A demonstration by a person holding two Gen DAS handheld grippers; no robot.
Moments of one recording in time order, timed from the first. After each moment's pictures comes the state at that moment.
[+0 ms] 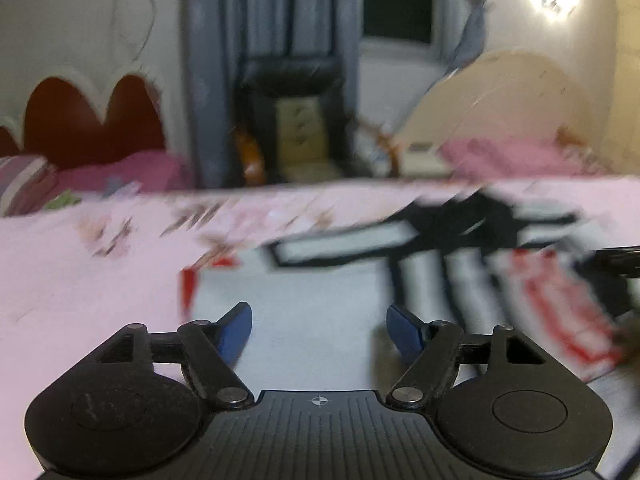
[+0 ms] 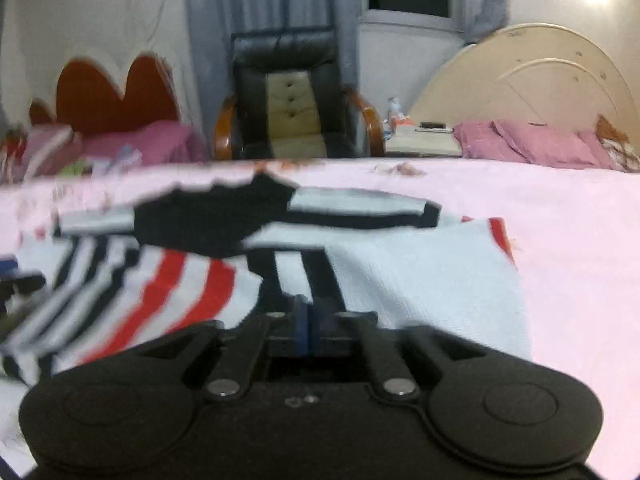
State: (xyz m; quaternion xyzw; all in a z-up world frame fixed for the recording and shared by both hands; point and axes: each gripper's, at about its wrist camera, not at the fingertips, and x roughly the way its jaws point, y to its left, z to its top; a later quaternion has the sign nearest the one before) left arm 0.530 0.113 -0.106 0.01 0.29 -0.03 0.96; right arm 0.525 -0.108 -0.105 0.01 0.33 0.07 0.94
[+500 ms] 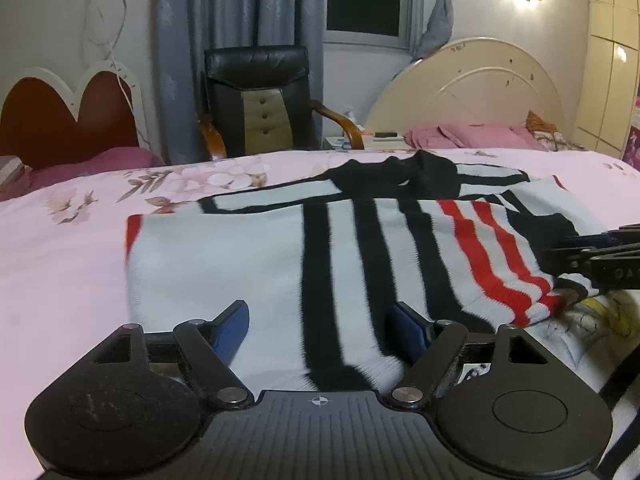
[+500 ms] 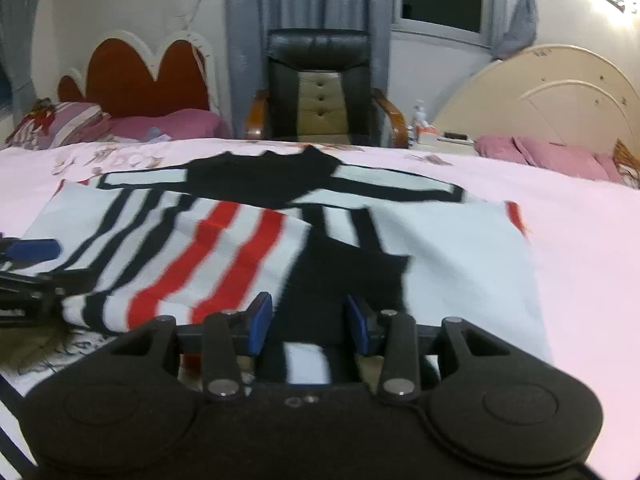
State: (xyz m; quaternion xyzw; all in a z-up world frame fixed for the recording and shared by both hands) left arm 0.496 0.090 -0.127 0.02 0.31 -0.07 0.95; right arm 0.486 -0.091 -0.120 -0.03 0.33 0.11 0.94
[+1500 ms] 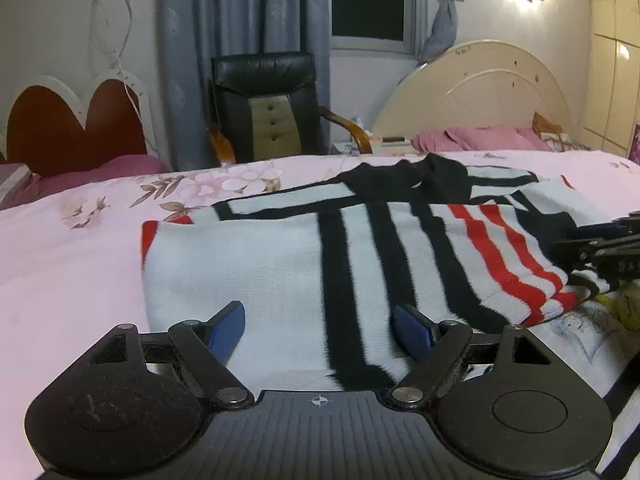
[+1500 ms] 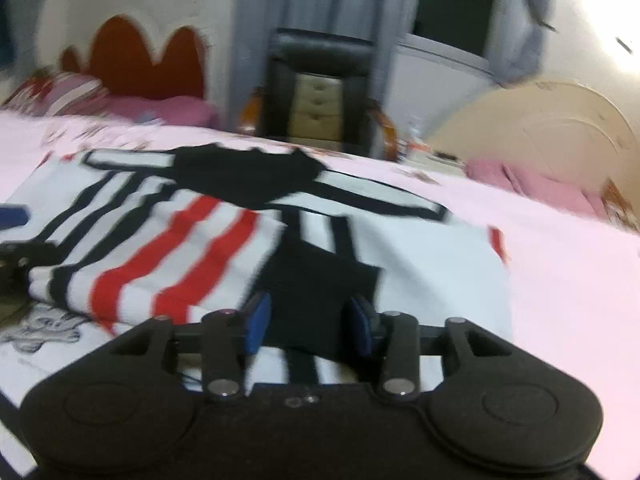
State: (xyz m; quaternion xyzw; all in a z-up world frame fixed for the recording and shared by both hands) left arm 0.499 0.098 -0.130 0.03 0.30 -0.05 0.95; right arm 0.493 -0.094 -0.122 -0.08 0.32 0.08 0.94
